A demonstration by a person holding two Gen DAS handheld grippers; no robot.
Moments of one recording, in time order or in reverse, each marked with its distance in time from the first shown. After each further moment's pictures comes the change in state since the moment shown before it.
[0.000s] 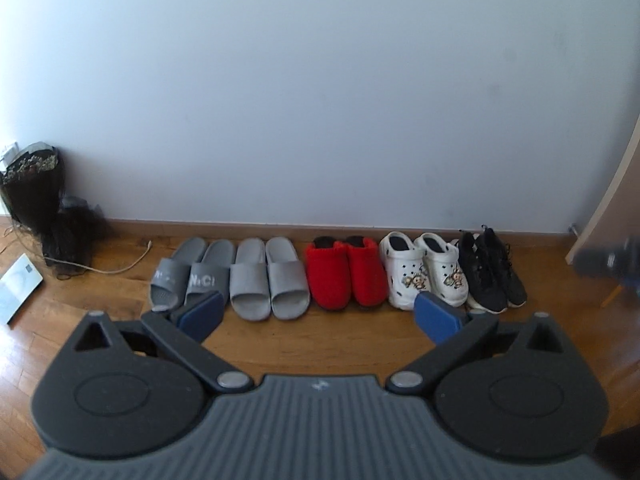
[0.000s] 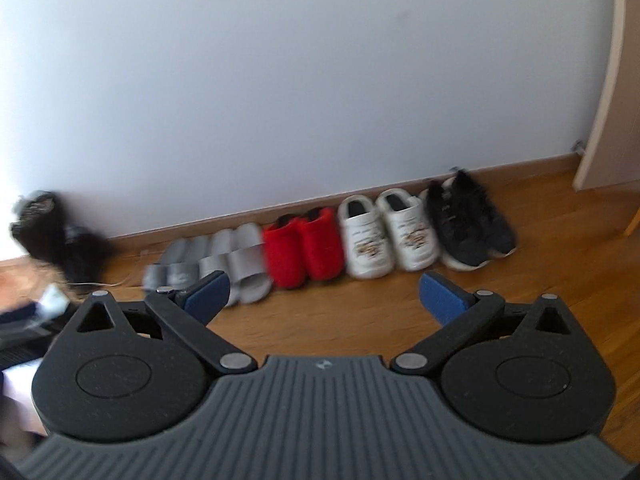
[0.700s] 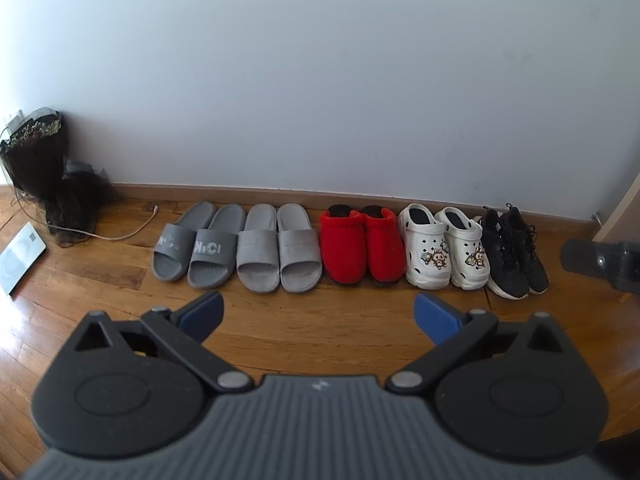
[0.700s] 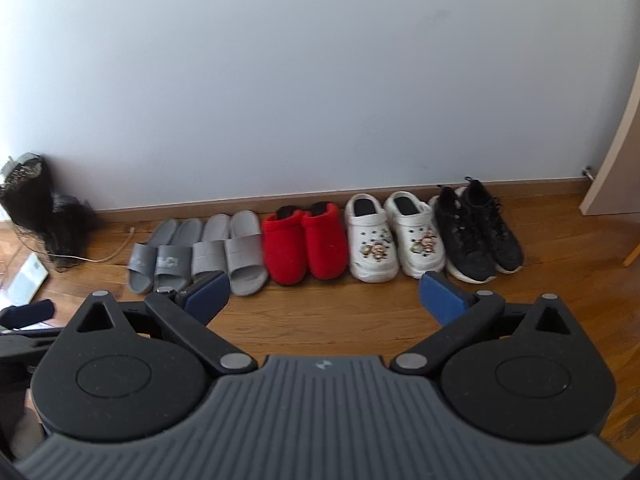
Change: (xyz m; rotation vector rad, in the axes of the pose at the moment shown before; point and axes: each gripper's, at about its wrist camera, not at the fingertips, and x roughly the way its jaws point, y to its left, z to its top) left arm 0.025 0.008 0.007 -0.071 0.098 0.021; right arm 0.048 0.039 -0.008 -0.100 0.063 -0.032
